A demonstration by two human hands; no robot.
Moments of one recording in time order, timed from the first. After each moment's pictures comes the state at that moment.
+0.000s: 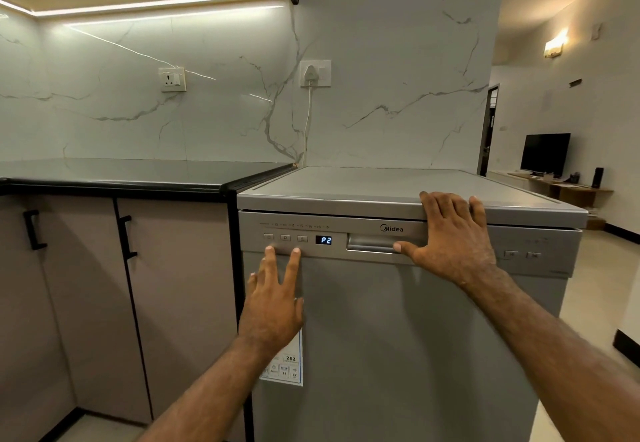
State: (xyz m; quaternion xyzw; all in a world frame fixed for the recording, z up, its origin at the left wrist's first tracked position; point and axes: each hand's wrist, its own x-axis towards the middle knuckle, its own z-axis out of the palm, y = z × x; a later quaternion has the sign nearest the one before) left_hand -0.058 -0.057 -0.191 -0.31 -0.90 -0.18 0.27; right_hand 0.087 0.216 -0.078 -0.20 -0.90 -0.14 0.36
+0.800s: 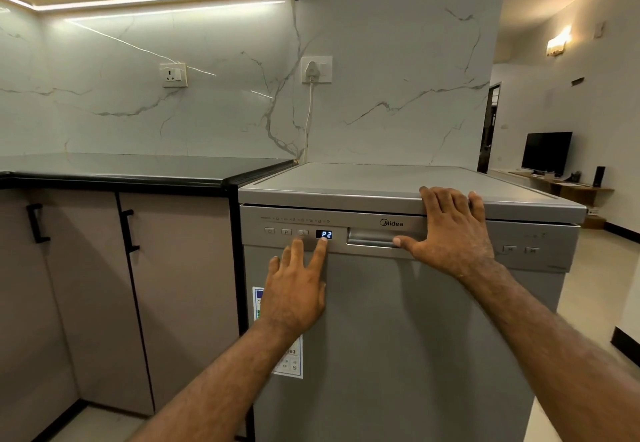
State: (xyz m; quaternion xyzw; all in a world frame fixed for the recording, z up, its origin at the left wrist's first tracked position) left_hand -0.041 -0.031 -0.169 -0.35 -0.87 -0.13 0.32; right_hand 0.088 0.217 -0.077 -0.21 -0.90 -0.14 0.35
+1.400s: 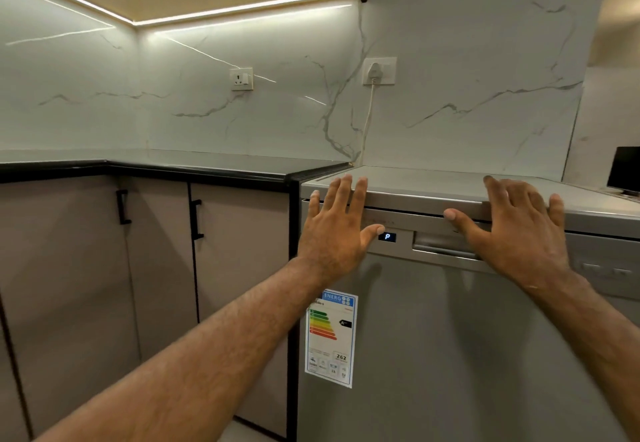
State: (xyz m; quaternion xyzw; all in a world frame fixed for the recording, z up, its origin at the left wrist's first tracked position) left_hand -0.078 -0.058 -0.097 -0.35 -0.84 -0.17 0.38; right_hand 0.070 0.181 -0.065 -0.20 -0.89 -0.06 0.41
